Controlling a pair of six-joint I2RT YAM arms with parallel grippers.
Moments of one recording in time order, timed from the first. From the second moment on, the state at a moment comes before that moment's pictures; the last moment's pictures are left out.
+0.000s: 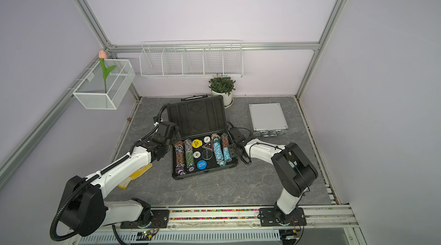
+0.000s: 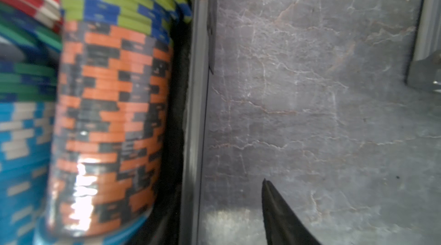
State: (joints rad) left arm -0.48 1.31 0.84 -0.36 -0.55 -0.60; right arm 0.65 1.70 0.95 -0.39 0.17 0.31
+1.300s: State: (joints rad) left arm -0.45 1.27 0.78 -0.33 -0.46 -0.52; right arm 0.47 2.04 1.69 -0.34 -0.04 0.22
